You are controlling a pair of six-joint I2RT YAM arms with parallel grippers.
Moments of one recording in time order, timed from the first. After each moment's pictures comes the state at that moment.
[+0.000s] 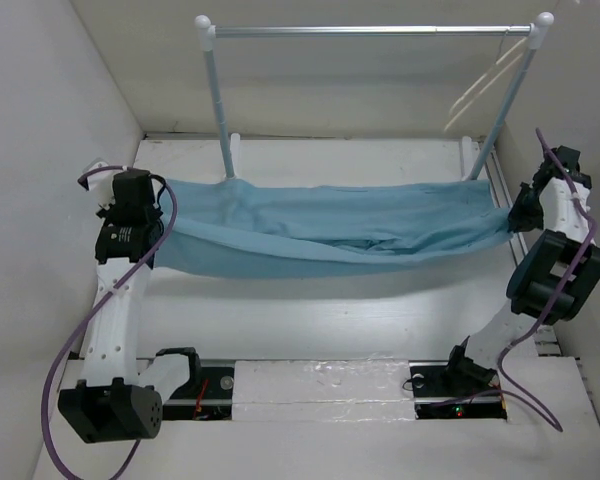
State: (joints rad) left arm 0.05 1.03 1.12 -0.68 -0.54 -0.57; right arm -0.49 1.73 1.52 -0.91 0.07 0.07
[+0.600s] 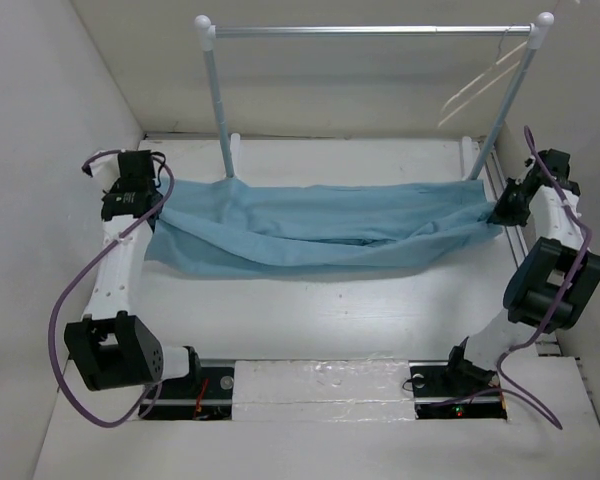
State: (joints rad) left arm 0.08 1.31 1.24 -0.68 -0.54 -0.68; right arm -0.43 1.67 1.38 -0.74 -0.13 0.13
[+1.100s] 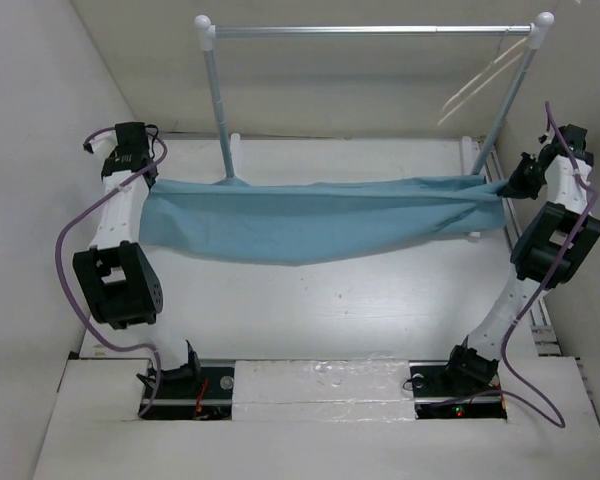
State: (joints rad) left arm 0.18 1.66 1.50 -0.68 -0.50 -0.67; right arm -0.51 2.10 1.90 -0.85 -0.25 0.11
